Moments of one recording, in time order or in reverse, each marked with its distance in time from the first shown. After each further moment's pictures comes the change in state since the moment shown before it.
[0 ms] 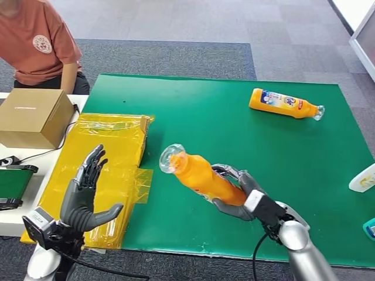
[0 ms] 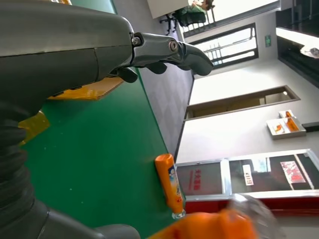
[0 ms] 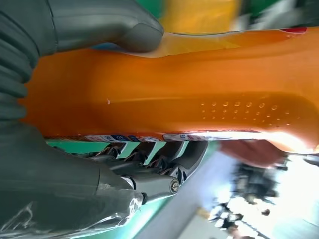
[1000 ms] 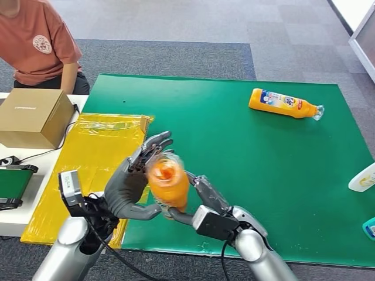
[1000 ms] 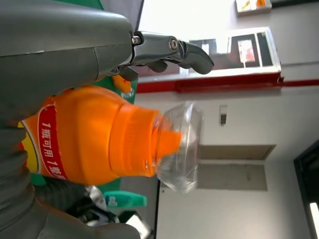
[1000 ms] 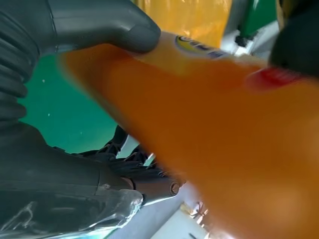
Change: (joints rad) left arm -0.291 0.036 -0.353 0.068 0.361 -0.204 0.216; right arm -0.020 0.172 0.212 0.042 0.211 -0.187 0.033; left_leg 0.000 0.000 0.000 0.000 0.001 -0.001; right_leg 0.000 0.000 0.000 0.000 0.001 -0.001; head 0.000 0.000
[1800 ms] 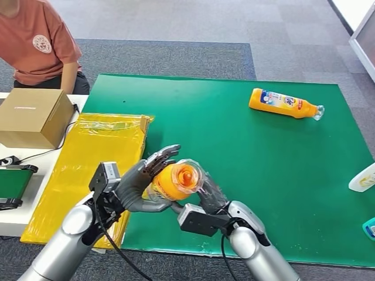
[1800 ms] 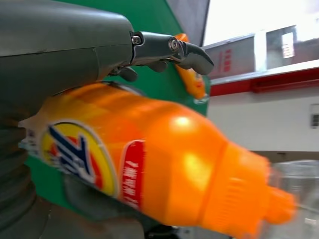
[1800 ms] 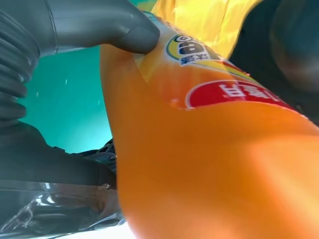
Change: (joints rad) left arm -0.075 0.099 -0.051 0.142 -0.071 0.050 0.138; right arm -0.051 -0.010 0.039 0.038 0.132 -0.132 0.062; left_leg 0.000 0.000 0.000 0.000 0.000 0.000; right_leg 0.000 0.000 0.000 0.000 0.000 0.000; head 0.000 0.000
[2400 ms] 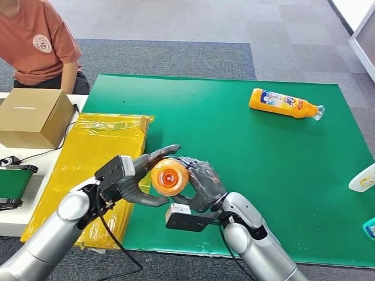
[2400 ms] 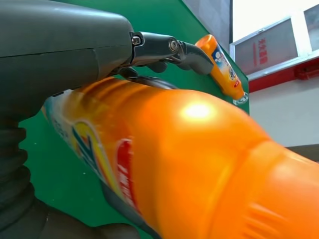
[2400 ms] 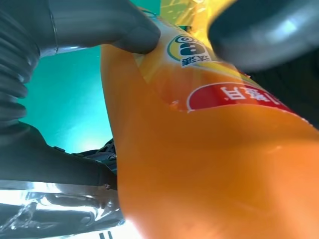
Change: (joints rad) left arm -0.129 0.100 -0.074 0.054 -0.048 -0.011 0.082; right arm -0.075 -0.003 0.057 0.043 0.223 -0.127 0.067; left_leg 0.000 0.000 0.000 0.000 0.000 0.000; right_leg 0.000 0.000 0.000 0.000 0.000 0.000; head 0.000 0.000
